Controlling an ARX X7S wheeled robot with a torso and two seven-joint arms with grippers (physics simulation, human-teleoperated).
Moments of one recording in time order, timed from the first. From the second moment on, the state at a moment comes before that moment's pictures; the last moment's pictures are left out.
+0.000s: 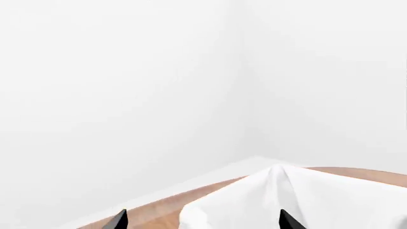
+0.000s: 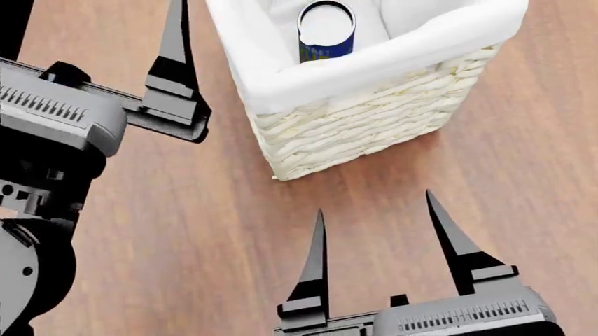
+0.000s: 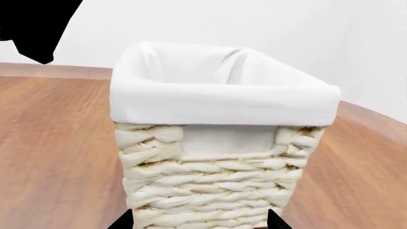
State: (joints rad) left arm -0.89 -0.35 0.59 0.29 -0.29 -0.21 -0.38; right arm 0.27 0.60 -0.50 -0.63 0.36 0.24 0.54
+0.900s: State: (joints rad) left arm -0.69 -0.44 0.60 0.65 -0.29 -0.24 -0.51; right arm 0.27 0.59 -0.51 -0.61 0.36 0.22 0.53
